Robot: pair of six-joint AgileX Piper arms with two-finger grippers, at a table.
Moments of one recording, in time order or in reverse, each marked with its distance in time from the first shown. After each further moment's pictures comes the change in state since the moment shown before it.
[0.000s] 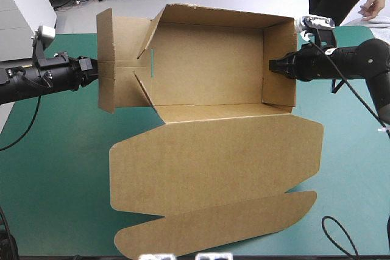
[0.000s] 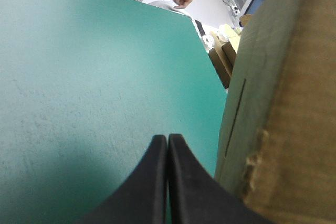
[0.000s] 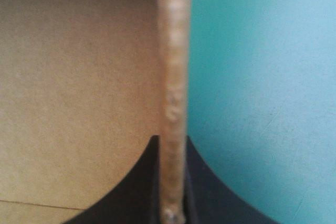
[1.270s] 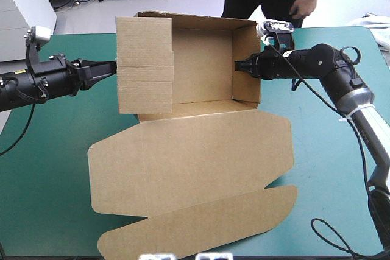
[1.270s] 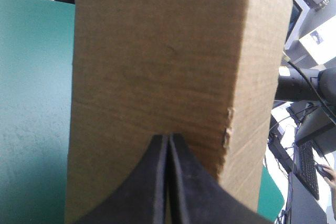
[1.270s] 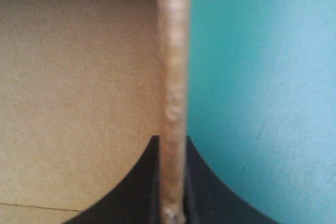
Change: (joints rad) left arm -0.021 -0.112 -0.001 0.000 0.007 -0.002; right arm 0.193 0.141 0.002 0.007 -0.237 0.019
